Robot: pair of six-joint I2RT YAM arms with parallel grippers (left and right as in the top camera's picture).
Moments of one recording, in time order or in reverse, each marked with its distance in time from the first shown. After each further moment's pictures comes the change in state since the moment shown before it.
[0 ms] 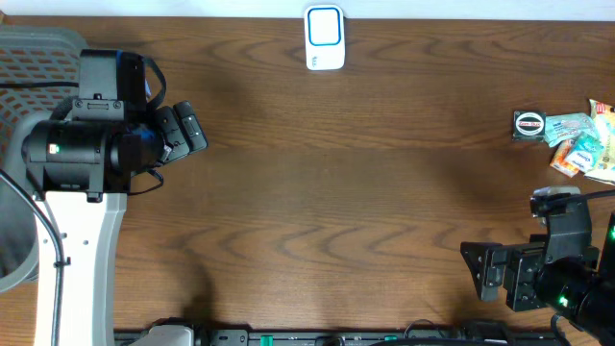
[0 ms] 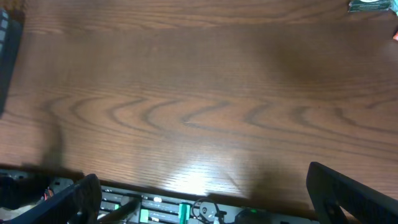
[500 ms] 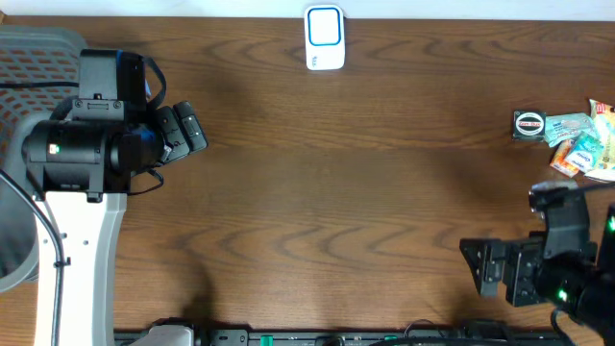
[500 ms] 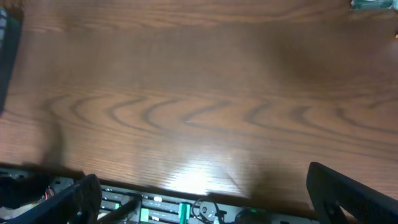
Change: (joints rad) left arm 0.000 0.000 0.000 0.000 0.000 0.000; right arm 0.000 0.016 0.005 0.000 -0.003 -0.002
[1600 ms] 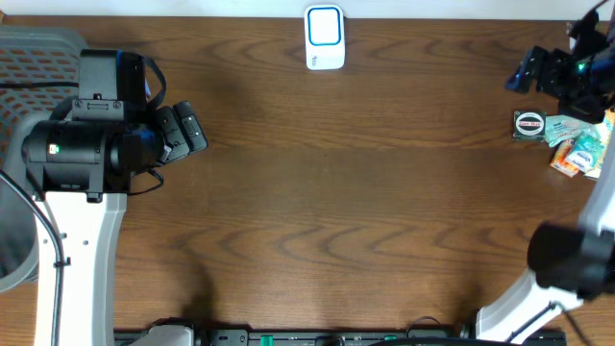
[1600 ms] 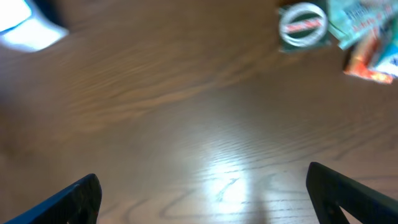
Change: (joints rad) left arm 0.000 0.000 0.000 0.000 0.000 0.000; right arm -0.239 1.008 0.663 0.062 0.046 0.112
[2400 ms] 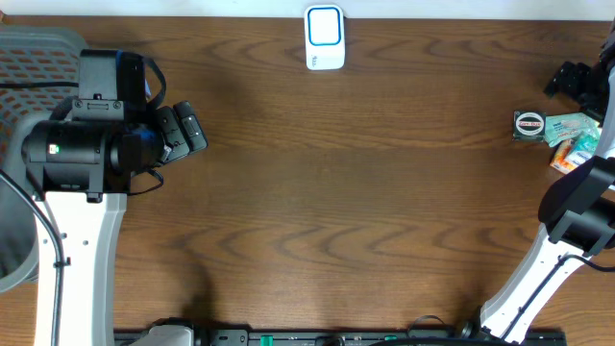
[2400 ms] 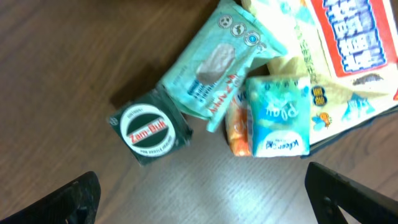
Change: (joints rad) left arm 0.000 0.000 0.000 0.000 0.000 0.000; right arm -0.149 0.371 0.001 0.301 0.384 0.183
